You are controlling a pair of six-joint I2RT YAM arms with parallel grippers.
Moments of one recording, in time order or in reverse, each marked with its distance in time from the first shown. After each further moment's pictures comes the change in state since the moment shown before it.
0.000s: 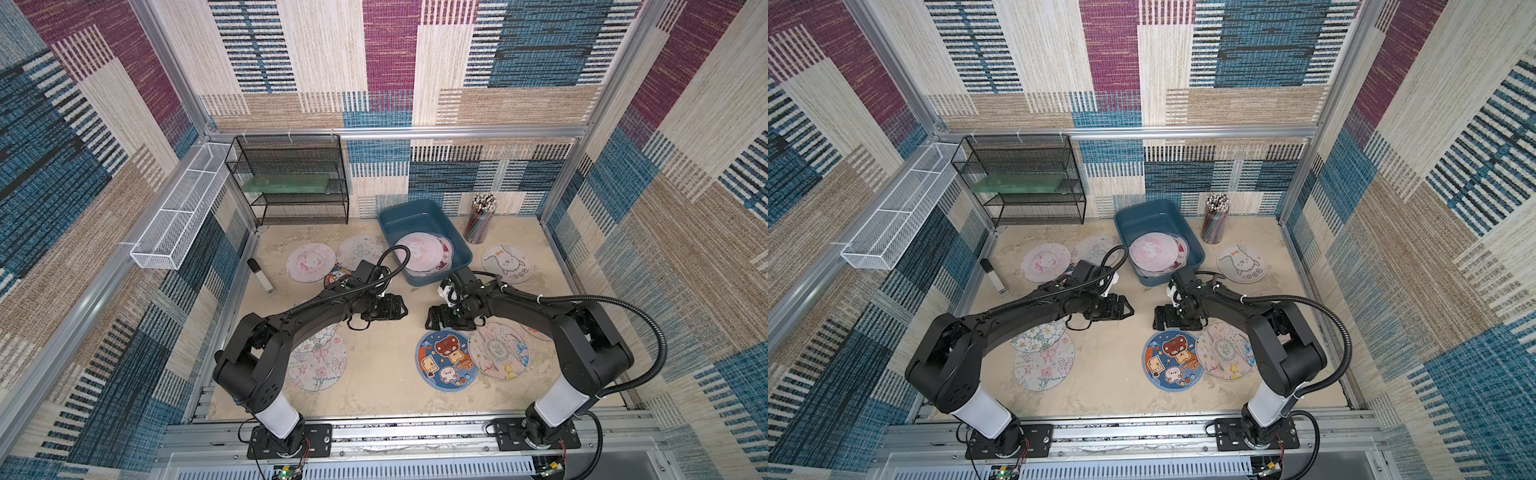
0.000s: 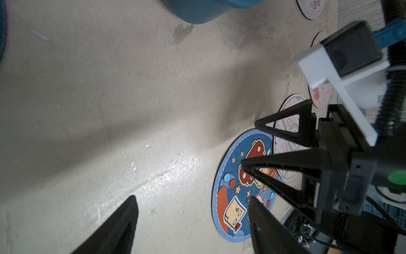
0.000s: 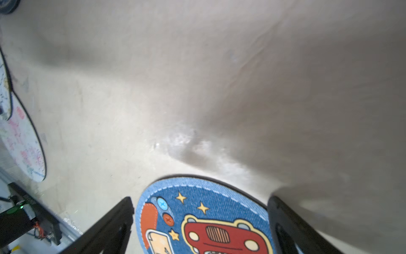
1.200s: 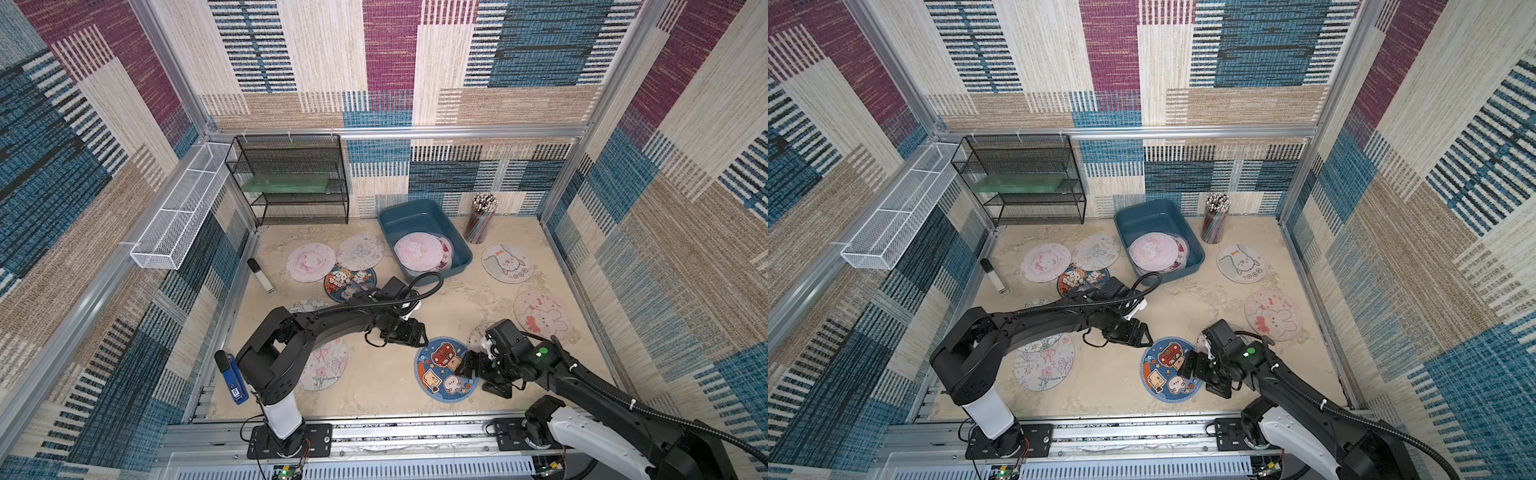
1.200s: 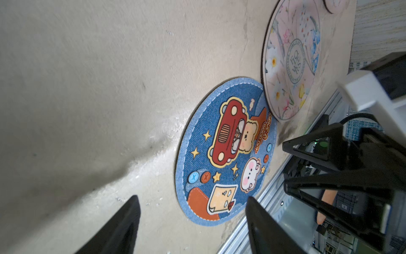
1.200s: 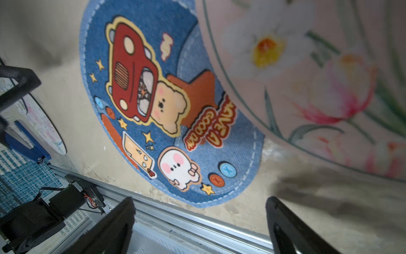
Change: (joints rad) left arm -0.193 0.100 0.036 -0.083 0.093 0.061; right arm 0.056 -0.784 -0.552 -0.194 -0.019 0.524
